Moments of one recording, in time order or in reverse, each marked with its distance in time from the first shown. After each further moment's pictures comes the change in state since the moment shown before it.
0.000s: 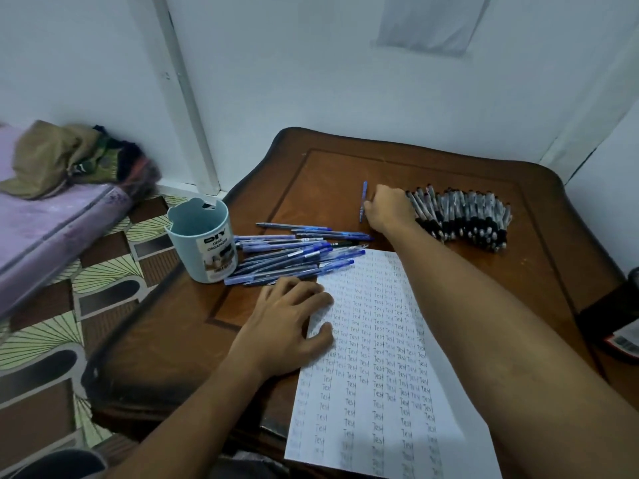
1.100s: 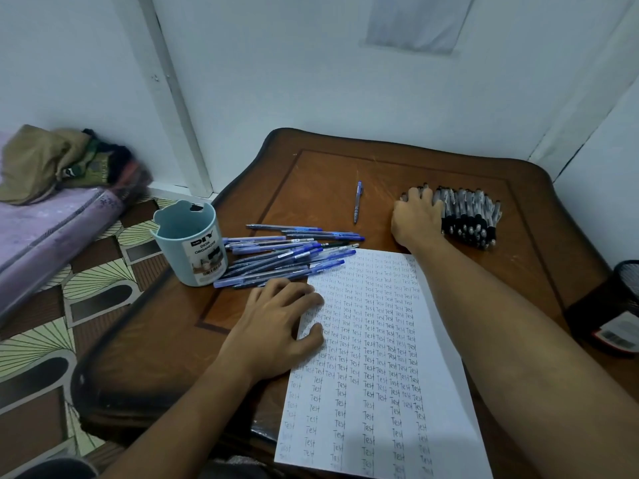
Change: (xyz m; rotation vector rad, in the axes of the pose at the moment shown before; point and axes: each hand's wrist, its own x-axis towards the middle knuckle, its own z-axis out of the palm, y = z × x) left_hand -0.001 0.001 0.001 0.010 -0.012 -0.019; right_hand -0.007 0.062 -0.001 -0.505 0.100 -0.051
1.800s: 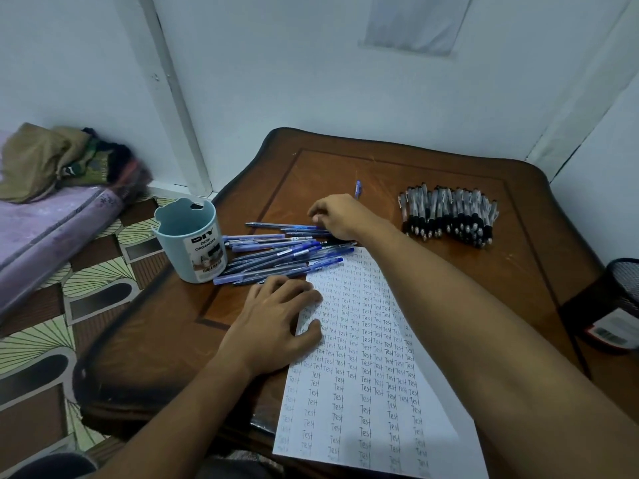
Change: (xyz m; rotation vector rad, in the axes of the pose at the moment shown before) left_hand 0.000 0.000 0.000 0.002 0.009 -0.003; right_hand -0.009 -0.084 -0.045 0.654 -0.317 -0.423
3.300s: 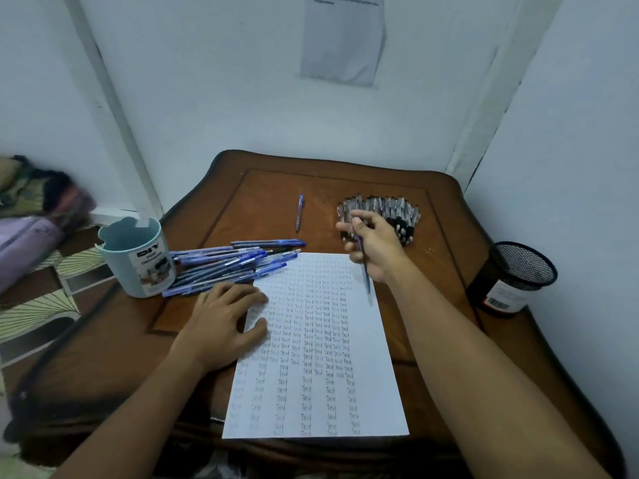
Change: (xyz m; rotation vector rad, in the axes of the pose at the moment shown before) left_hand 0.002 -0.008 0.006 0.020 0.088 0.040; right_hand -0.132 0.067 -0.028 1.373 0.480 0.360
